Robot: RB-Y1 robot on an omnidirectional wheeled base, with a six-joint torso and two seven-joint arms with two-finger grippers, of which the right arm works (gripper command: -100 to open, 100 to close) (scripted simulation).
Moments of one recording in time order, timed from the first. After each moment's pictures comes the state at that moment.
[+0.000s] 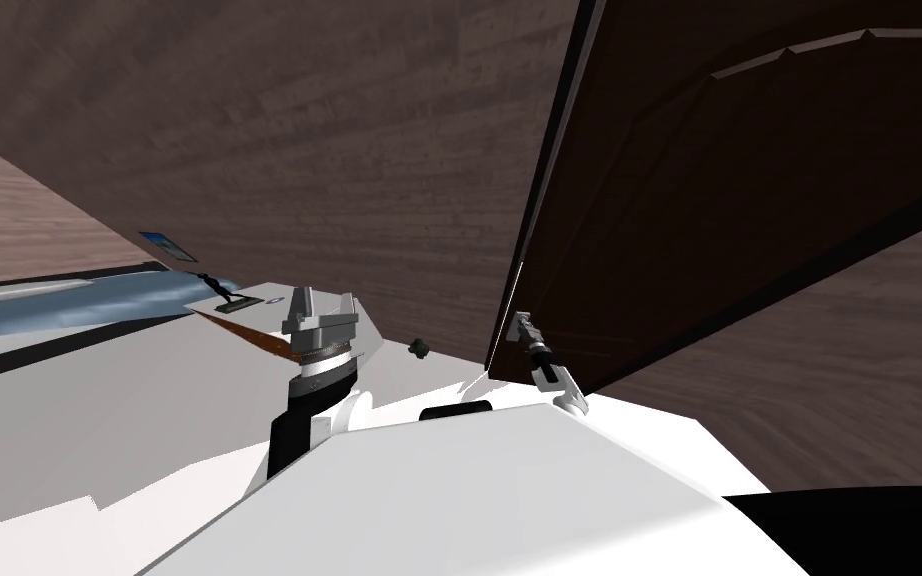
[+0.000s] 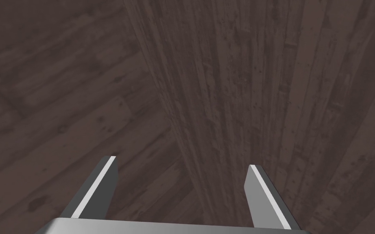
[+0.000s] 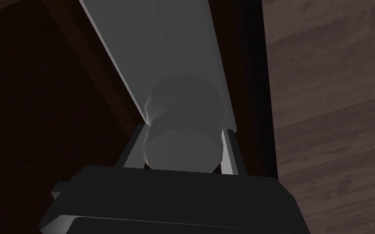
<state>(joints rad) 0.08 -0.14 -0.37 -1.30 0.54 -0.42 0.56</state>
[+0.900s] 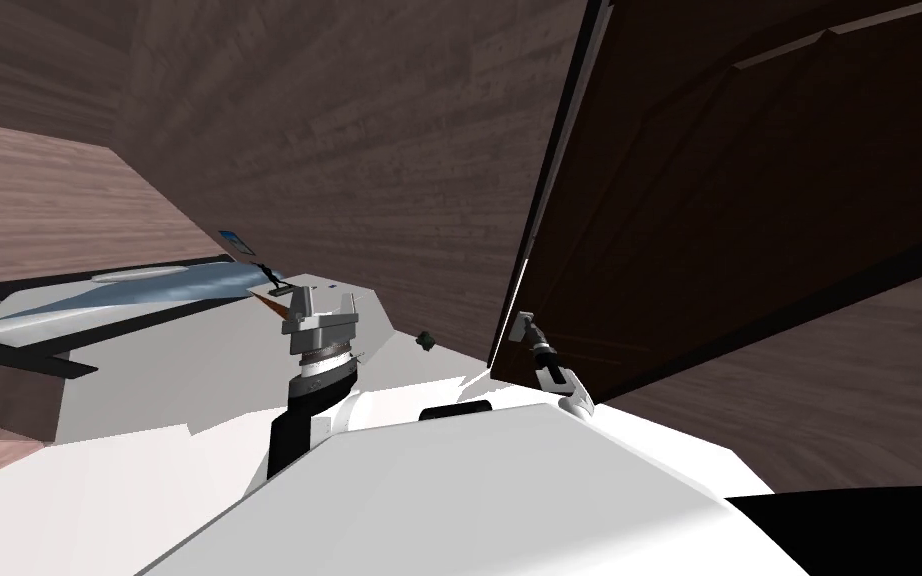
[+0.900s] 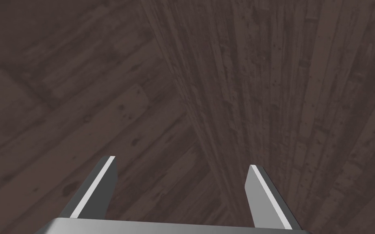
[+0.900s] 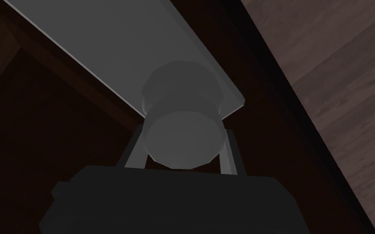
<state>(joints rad) 0.09 -0.20 -0.34 -1.27 0.30 -0.44 0.34</state>
